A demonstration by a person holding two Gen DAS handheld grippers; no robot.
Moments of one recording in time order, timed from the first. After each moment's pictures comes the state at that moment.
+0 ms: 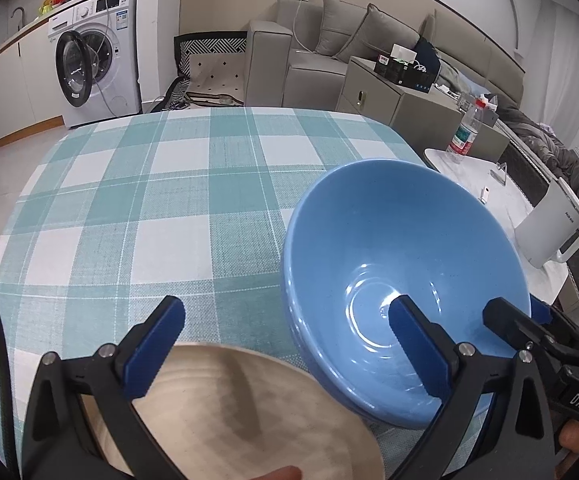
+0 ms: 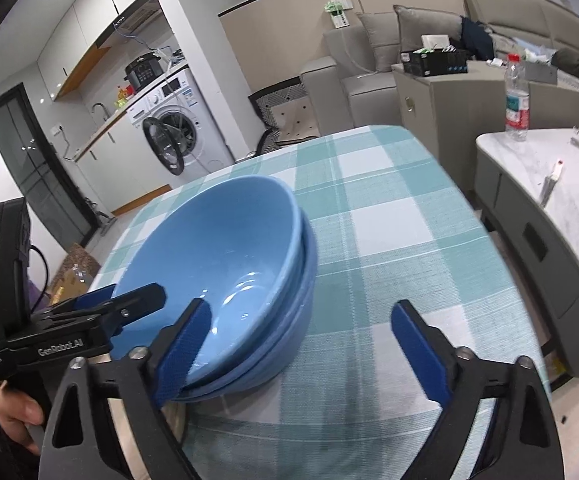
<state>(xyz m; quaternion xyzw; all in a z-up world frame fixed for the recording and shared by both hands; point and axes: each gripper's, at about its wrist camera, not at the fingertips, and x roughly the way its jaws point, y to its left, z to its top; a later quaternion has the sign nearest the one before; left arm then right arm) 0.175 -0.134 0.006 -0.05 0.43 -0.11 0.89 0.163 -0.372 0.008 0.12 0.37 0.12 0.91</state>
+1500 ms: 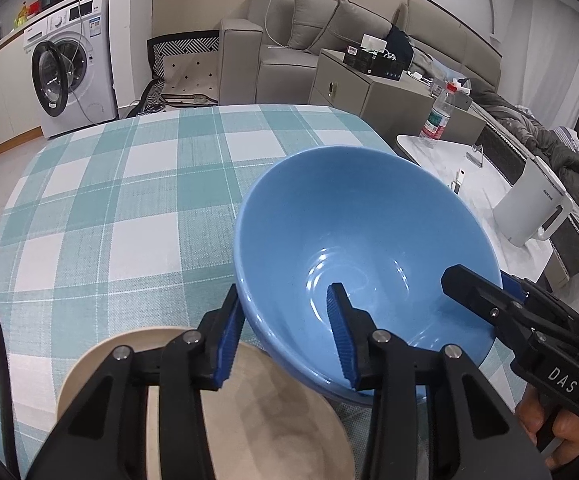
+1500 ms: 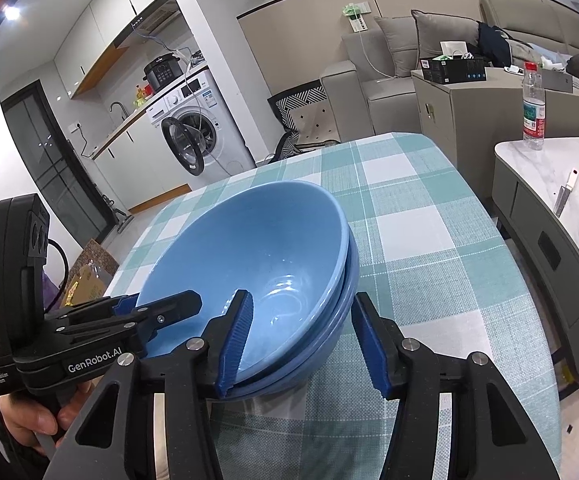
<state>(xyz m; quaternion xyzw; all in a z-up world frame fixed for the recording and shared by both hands) 0.159 -0.154 0.018 -0.03 0.43 -0.15 0.89 0.154 -0.362 0.021 0.12 0.36 0.14 0.91</state>
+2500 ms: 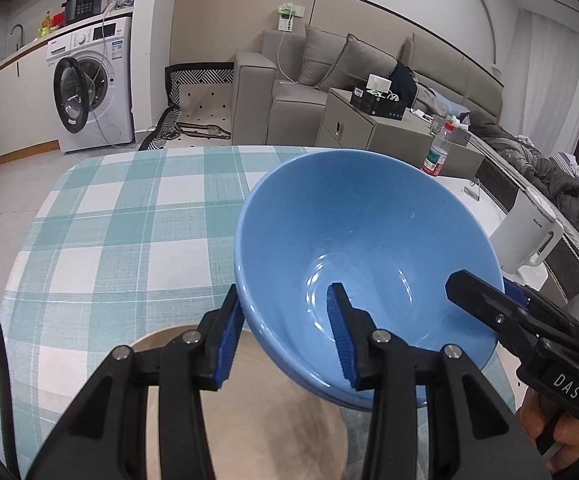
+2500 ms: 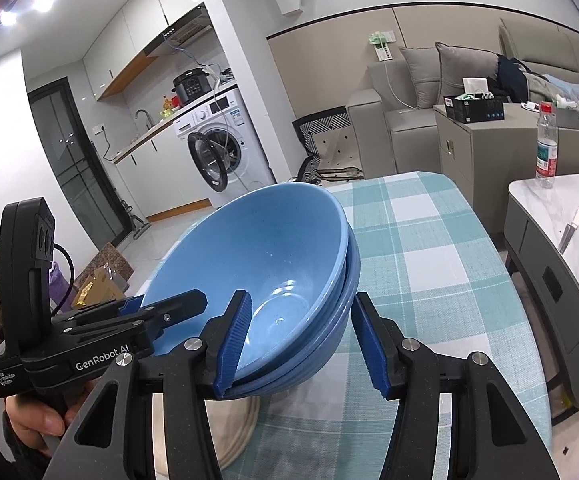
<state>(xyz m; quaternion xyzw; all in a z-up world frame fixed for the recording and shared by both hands) 0.124 -0.126 0.056 -0.05 0.38 -0.13 0.91 0.119 -0.341 0.066 0.10 0.30 0.18 0.93</state>
